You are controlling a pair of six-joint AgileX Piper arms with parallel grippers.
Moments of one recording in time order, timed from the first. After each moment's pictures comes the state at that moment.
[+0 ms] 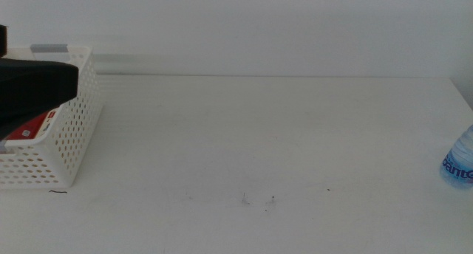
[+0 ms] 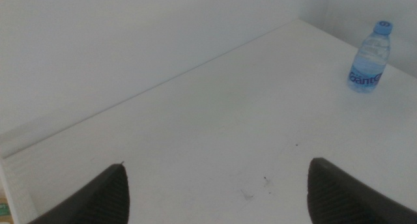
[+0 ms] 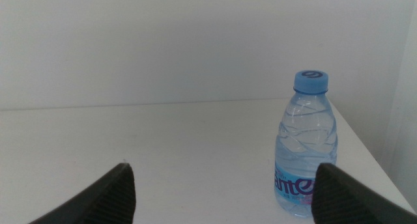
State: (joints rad) left arm -0.30 0.71 -1.13 -0.38 0.97 0.38; right arm 0.04 0.00 0.00 -0.06 0.17 0.12
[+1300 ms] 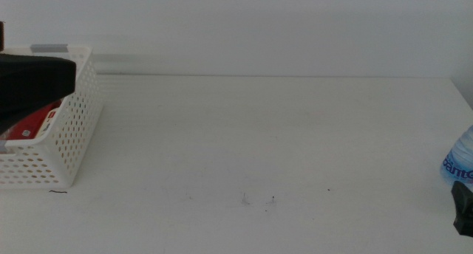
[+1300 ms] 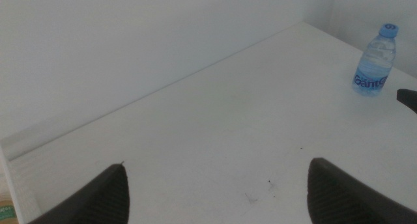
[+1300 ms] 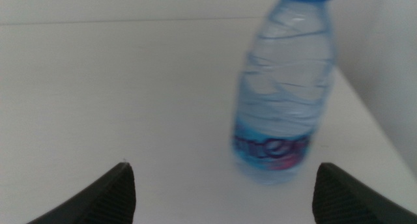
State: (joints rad) left arm -0.30 0.71 -1.13 -0.37 0.96 0.38; right arm -0.02 1.21 0.00 0.09 -0.79 -0.05
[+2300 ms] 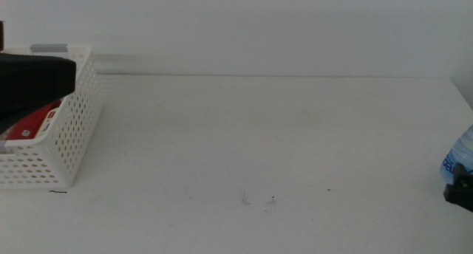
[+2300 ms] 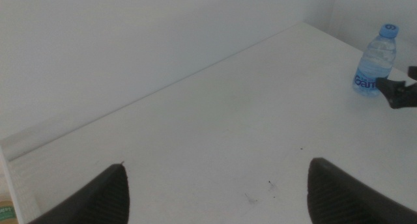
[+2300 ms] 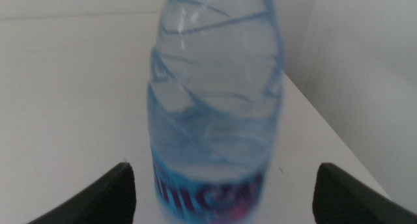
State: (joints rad) left arm -0.30 0.71 -1.13 -0.37 0.96 0.38; right arm -0.02 1.76 -0.17 0.29 -1.17 -0.09
